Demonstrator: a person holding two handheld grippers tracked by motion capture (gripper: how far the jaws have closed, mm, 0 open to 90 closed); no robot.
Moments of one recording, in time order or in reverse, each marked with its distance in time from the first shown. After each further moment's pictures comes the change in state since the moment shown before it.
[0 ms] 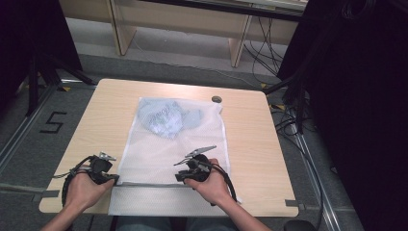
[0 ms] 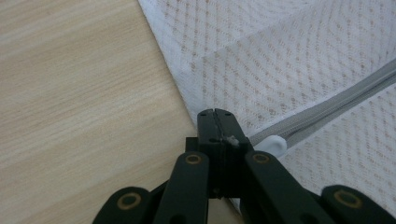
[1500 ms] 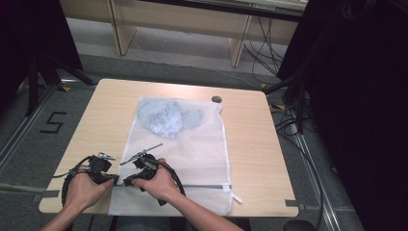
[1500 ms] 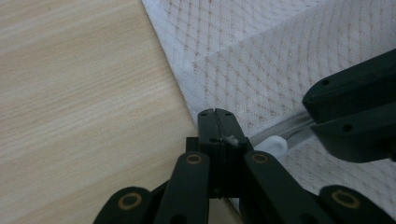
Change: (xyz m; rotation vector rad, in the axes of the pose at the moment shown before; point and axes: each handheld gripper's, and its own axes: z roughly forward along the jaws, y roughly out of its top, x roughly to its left) left arm 0.004 0.000 -0.002 0.027 -0.020 -0.001; right arm 0.078 0.055 0.111 0.065 0.232 0.016
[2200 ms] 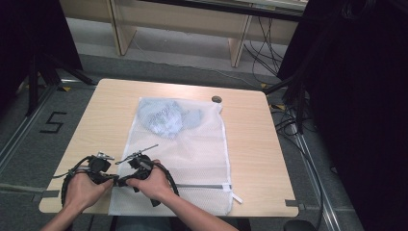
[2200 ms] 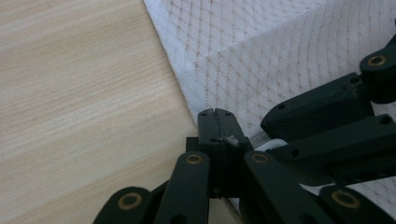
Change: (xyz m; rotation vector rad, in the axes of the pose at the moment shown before) left arm 0.001 -0.001 0.001 -0.018 -0.010 -0.017; right arm 0.001 0.004 0.018 -0.006 0.044 0.040
